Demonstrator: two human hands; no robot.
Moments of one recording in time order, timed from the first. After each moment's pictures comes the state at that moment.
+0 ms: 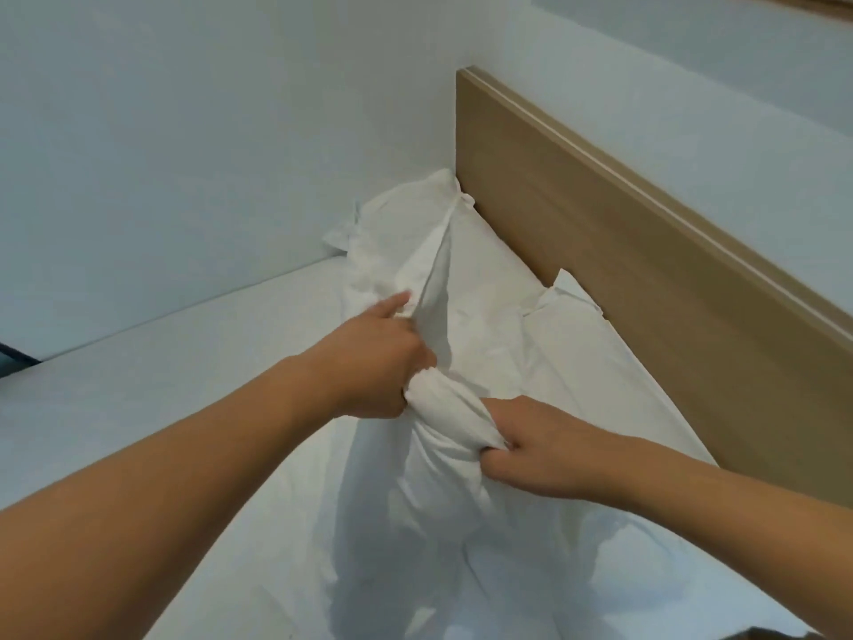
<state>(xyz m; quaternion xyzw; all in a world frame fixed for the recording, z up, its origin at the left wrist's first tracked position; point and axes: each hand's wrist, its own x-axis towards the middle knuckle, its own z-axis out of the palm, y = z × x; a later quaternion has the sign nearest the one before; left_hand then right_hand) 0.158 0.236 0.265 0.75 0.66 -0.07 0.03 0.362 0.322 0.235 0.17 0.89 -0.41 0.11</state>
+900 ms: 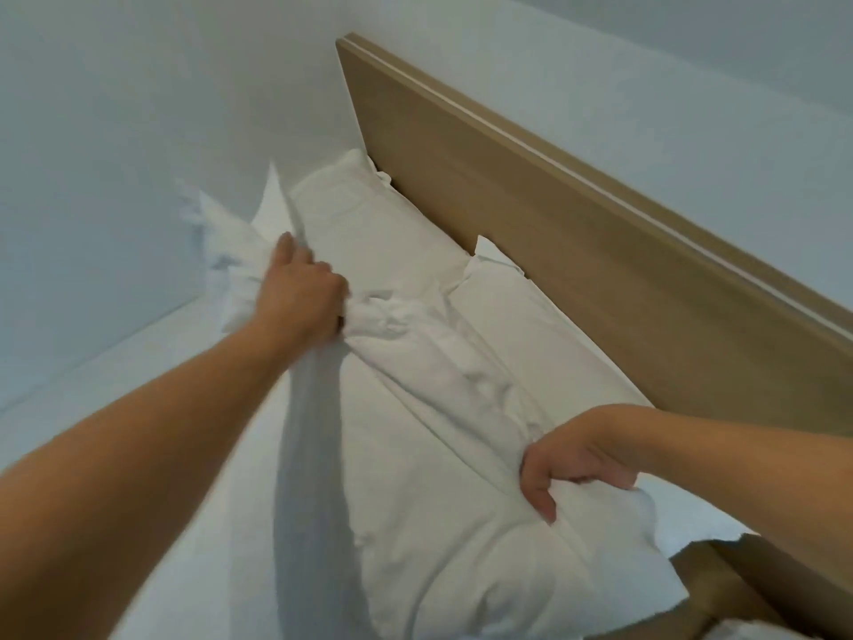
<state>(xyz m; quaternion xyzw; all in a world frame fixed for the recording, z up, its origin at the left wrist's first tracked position) 0.168 0.360 0.223 0.61 0.74 -0.27 -0.11 0.477 0.402 0.186 0.40 0.50 -0.59 0.49</state>
